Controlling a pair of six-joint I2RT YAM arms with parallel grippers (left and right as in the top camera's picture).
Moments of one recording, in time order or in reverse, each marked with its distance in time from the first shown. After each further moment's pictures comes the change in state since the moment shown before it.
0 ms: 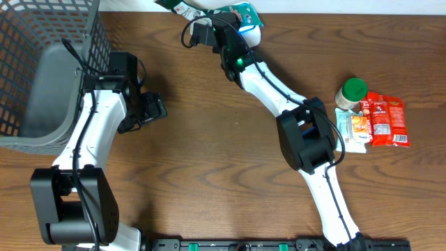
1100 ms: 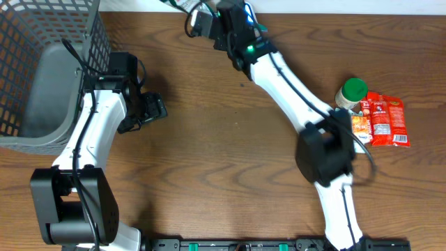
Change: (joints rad) left arm 0.000 0.000 0.000 0.000 0.000 0.000; right arm 0.022 -0.287 0.000 -0.446 -0.141 0.177
